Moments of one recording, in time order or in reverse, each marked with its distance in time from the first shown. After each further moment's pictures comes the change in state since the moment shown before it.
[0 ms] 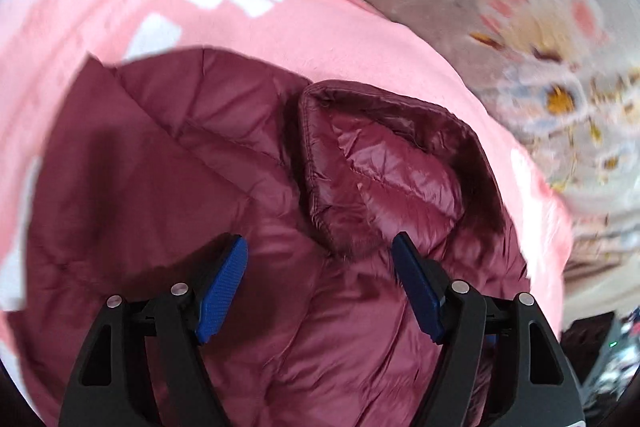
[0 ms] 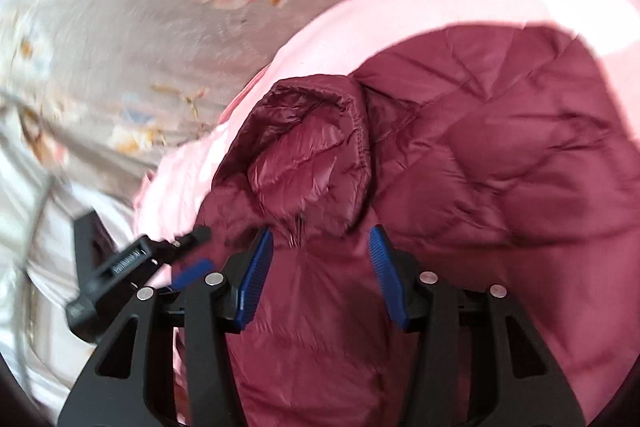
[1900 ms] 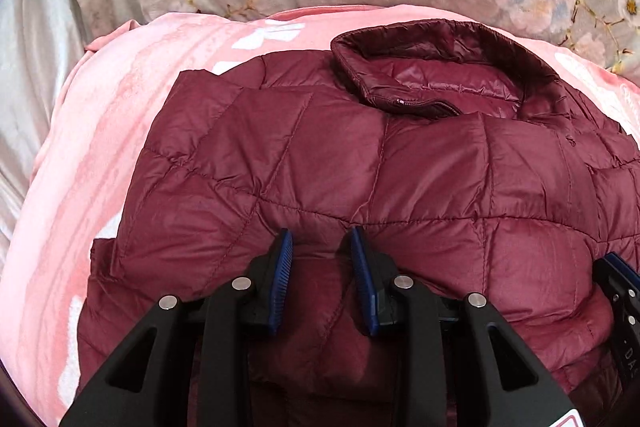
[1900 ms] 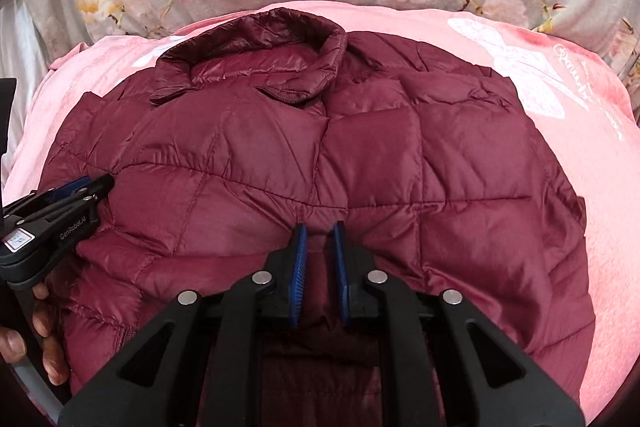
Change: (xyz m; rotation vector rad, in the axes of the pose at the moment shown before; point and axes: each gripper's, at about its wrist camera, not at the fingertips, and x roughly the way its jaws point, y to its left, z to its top) left arm -0.016 -0.007 -0.126 0.387 -0.266 0.449; right arm -0.027 0.026 -0.116 -0.514 -0.096 -0.502
